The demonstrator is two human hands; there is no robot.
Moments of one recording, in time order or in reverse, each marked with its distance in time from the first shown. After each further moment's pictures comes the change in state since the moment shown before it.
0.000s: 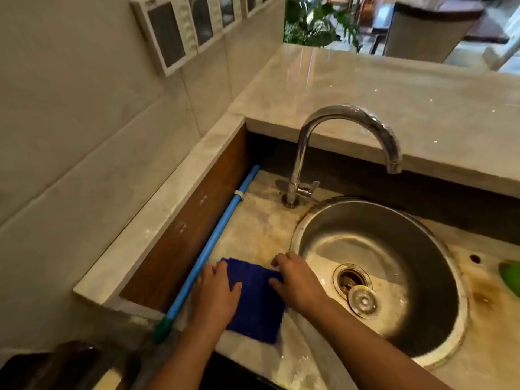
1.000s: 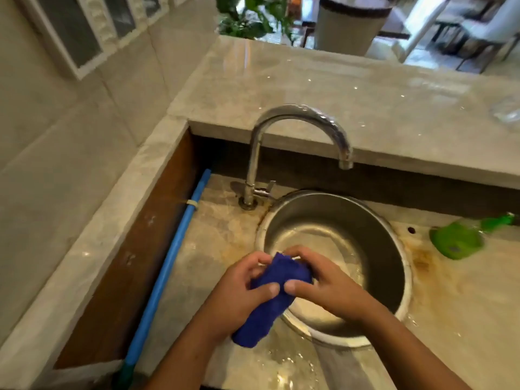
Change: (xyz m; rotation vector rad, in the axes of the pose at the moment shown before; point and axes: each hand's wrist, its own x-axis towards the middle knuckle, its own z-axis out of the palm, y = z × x) left_hand -0.021 0.090 -0.062 -1.053 -0.652 0.400; right_hand -0.076 0.015 -0.098 0.630 0.034 -0.016
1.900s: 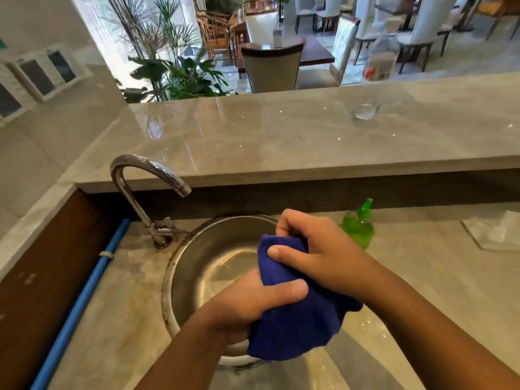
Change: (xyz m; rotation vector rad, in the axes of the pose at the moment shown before) left_hand 0.052 0.070 0.266 -0.161 -0.486 -0.115; right_hand -0.149 -0.002 -0.207 -0.287 0.301 -0.259
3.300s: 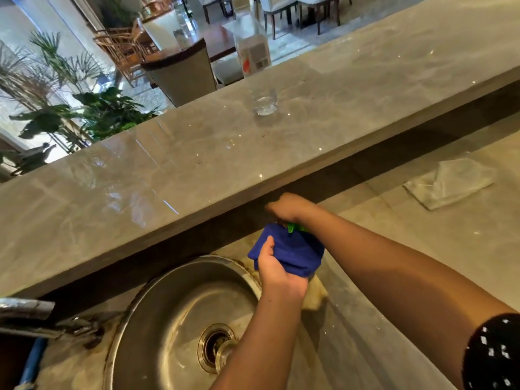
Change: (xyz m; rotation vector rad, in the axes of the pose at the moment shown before) left_hand 0.264 -0.043 0.066 -0.855 0.725 -0.116; right_hand 0.100 0.258 -0.088 0.050 0.047 0.867
